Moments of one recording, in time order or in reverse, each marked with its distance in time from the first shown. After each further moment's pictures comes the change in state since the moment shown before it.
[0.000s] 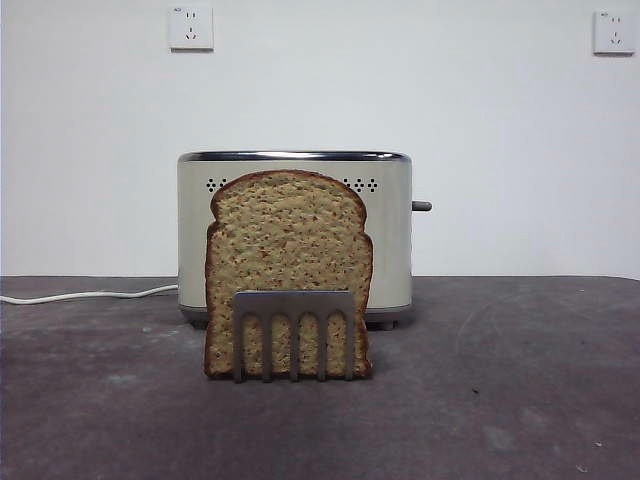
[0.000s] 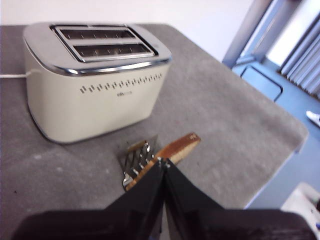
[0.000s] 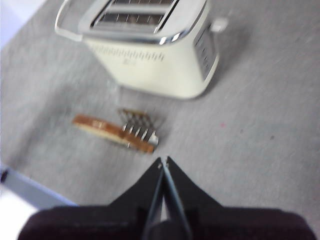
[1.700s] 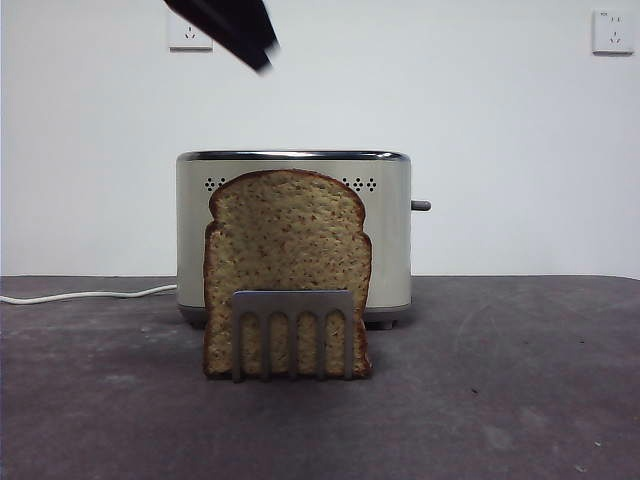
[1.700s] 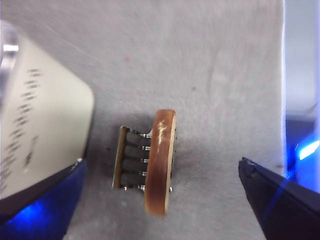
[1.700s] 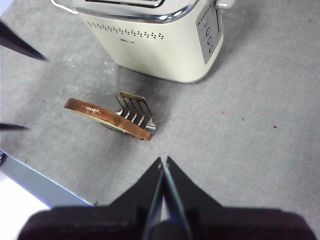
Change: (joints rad) left arm -0.787 0.803 0.446 -0.044 -0.605 0.597; right arm 0.009 0.064 0.000 -0.015 0.000 -0.042
